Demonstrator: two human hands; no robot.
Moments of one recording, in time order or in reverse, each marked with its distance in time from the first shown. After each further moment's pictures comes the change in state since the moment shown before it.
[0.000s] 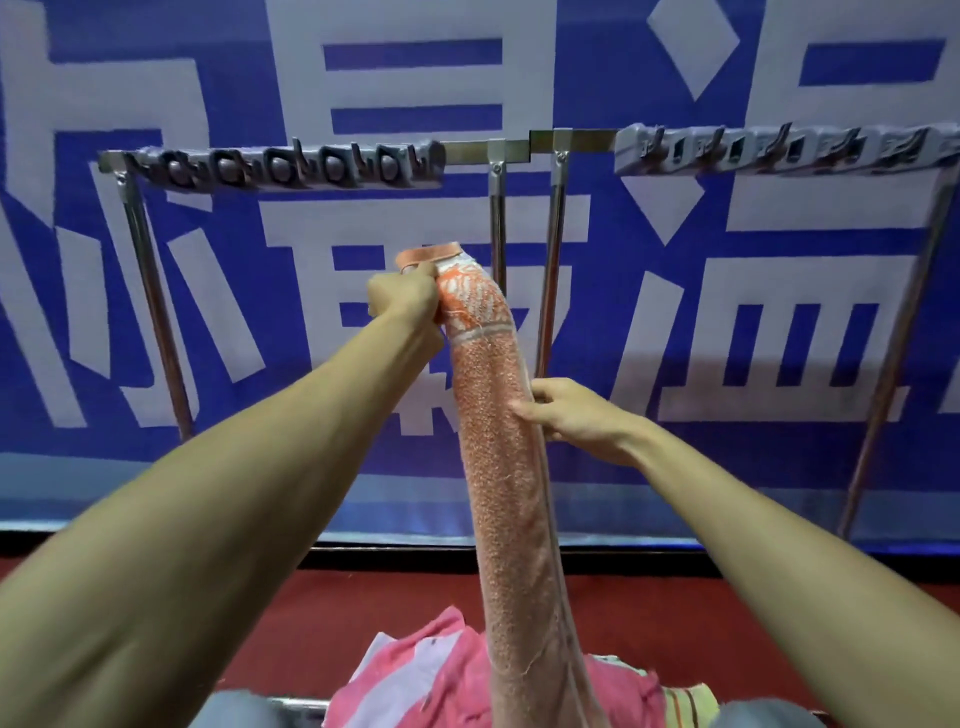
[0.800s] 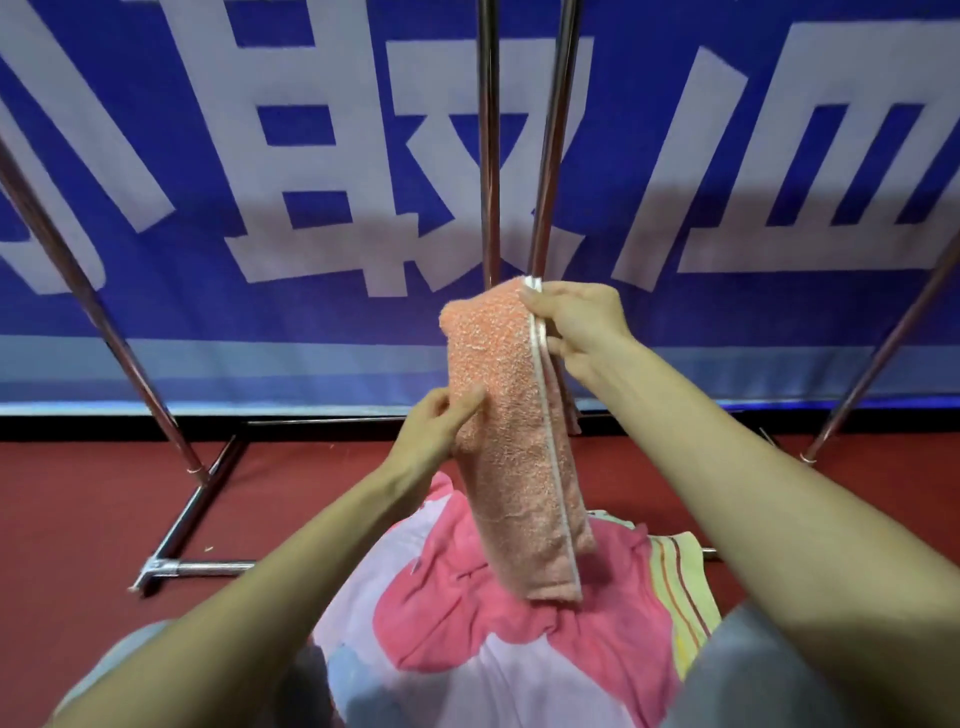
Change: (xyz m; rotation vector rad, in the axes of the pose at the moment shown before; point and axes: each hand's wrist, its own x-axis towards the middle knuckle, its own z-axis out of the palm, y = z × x) left_hand -0.038 -0.270 -0.107 0.362 -0.550 -0.312; right_hand 0.054 0.103 0.046 0.631 0.583 0.271
